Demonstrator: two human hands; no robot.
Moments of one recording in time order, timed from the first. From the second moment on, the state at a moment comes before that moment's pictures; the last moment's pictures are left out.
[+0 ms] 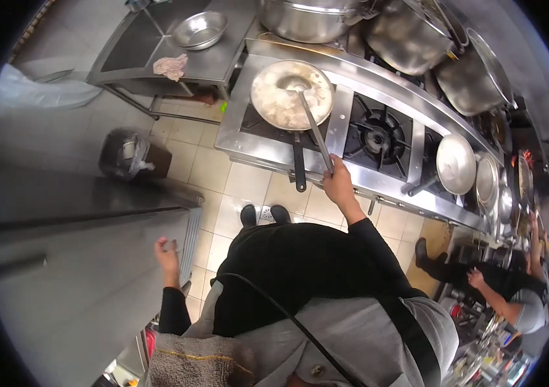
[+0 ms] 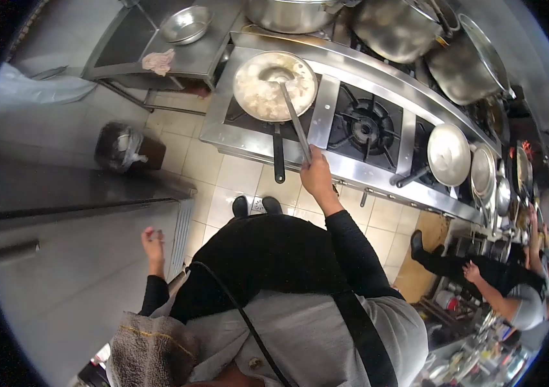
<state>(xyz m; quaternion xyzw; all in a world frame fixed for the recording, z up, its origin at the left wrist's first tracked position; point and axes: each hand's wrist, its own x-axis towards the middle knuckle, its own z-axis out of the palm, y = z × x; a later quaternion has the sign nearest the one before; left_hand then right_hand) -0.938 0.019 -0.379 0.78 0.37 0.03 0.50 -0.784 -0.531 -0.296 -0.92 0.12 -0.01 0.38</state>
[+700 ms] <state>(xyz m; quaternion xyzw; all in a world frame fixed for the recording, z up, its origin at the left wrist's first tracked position) -0.730 -0.256 -0.358 0.43 0.07 -0.49 0.76 -0.901 -0.496 -0.200 -0.91 0.19 0.05 0.36</state>
